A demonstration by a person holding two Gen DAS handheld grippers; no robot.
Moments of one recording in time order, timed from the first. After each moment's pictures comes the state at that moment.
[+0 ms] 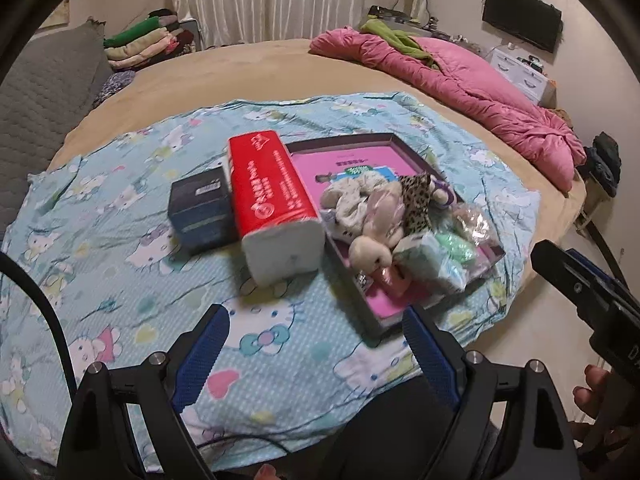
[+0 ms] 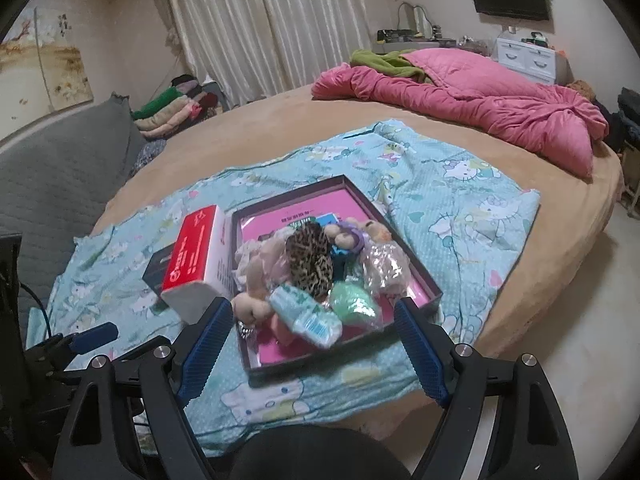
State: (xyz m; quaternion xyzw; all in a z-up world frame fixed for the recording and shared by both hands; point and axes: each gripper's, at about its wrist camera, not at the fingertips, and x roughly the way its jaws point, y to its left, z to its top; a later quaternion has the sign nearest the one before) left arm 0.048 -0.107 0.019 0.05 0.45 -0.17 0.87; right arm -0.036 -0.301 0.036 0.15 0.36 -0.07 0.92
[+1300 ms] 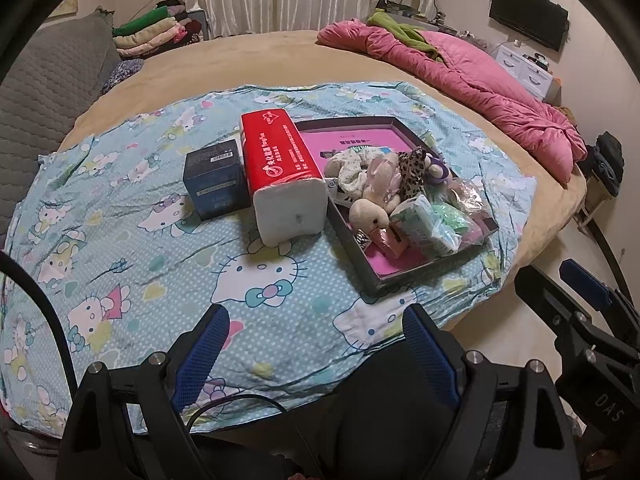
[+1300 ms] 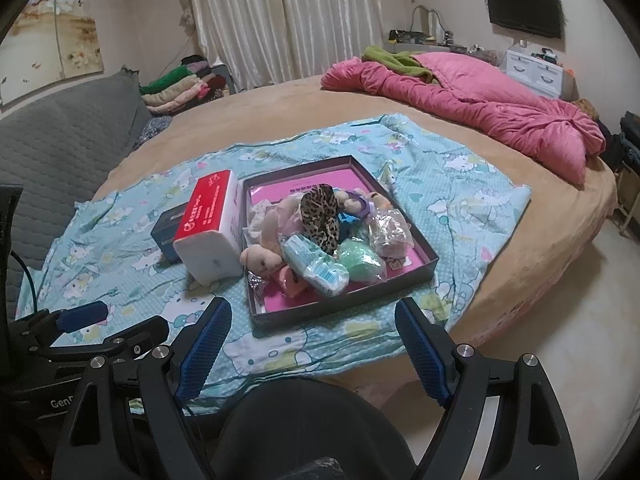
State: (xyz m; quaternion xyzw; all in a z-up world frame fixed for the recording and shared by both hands) left arm 0.015 -0.094 0.019 0.05 0.47 -0.16 0.87; right arm -0.071 -0.271 0.032 0.11 0.38 -0.07 0.92
